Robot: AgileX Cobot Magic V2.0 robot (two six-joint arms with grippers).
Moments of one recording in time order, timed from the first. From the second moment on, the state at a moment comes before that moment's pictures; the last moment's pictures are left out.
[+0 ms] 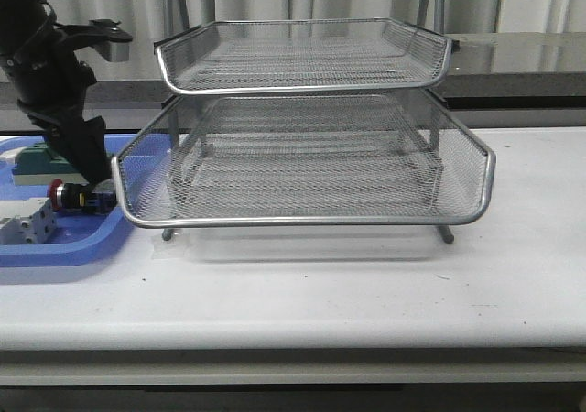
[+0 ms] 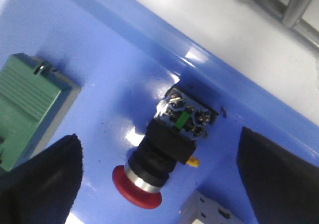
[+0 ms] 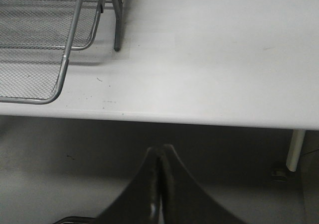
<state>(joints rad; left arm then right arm) -0.11 2.14 -1.76 -0.13 0.97 0.90 0.07 0.63 -0.76 0.02 0.97 0.07</state>
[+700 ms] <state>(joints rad) -0.11 2.21 -1.77 -0.13 0.95 0.95 0.07 0.63 -0.76 0.02 0.97 0.07</state>
